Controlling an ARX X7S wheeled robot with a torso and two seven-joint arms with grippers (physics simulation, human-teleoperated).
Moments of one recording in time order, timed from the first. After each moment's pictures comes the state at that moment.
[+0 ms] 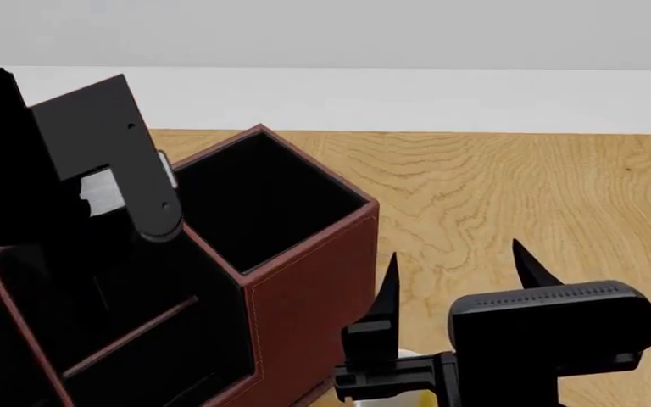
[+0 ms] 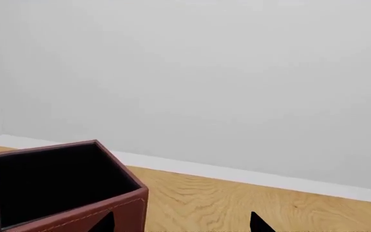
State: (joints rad) left arm -1.80 -0.60 1.37 0.14 -1.06 -1.20 0.09; right arm 0.33 0.40 -0.18 -0.76 0.49 0.89 0.41
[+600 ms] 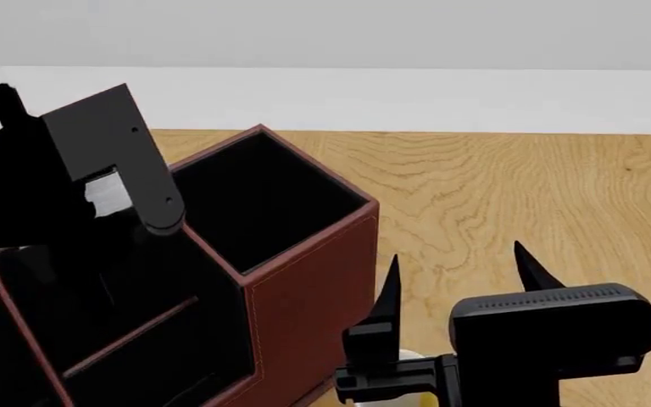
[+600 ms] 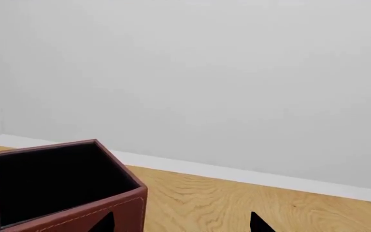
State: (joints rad) left arm -1.75 -0.57 1.41 0.03 -1.00 -1.14 0.11; right arm 0.33 0.41 -0.18 -0.77 0.50 0.88 0.43
